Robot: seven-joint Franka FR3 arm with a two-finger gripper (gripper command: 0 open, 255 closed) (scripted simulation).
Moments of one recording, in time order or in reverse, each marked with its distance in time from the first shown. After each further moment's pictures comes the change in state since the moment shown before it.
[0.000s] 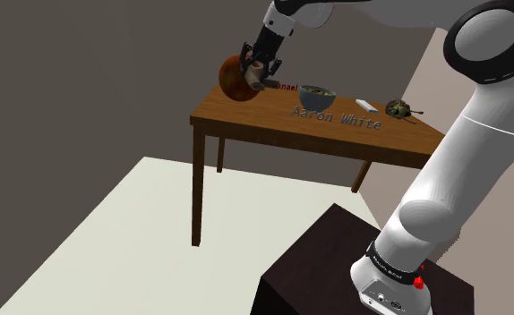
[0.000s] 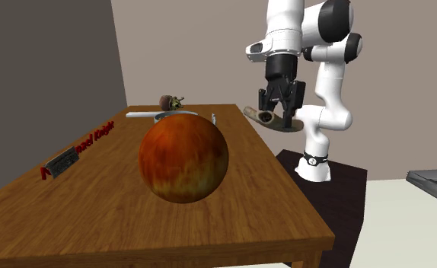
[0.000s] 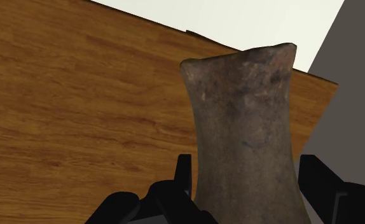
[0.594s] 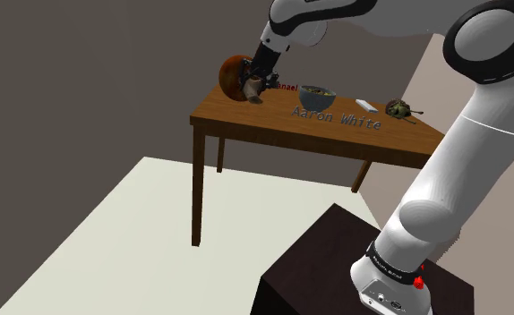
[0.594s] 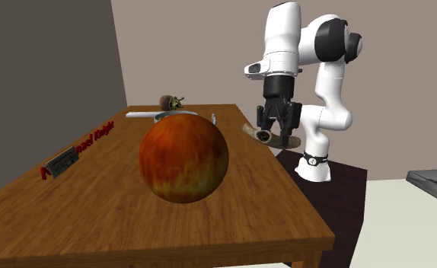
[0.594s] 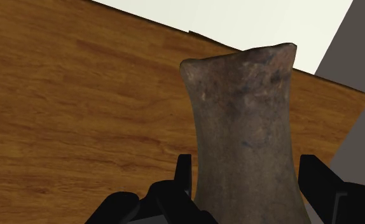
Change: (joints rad) arm 0.001 0.002 0.001 -0.117 0.010 0.117 -0.021
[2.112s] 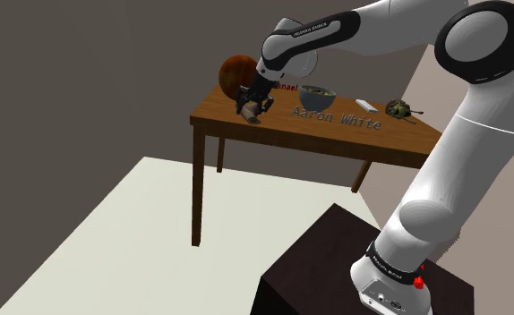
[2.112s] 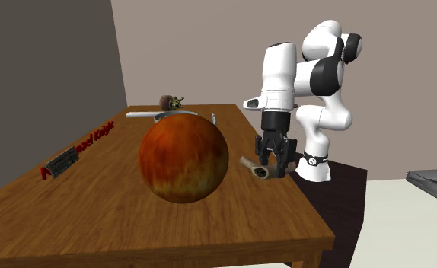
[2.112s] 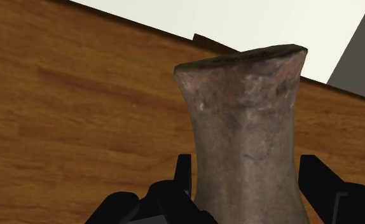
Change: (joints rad) arm 0.004 0.038 0.004 -0.183 0.029 0.218 -0.042
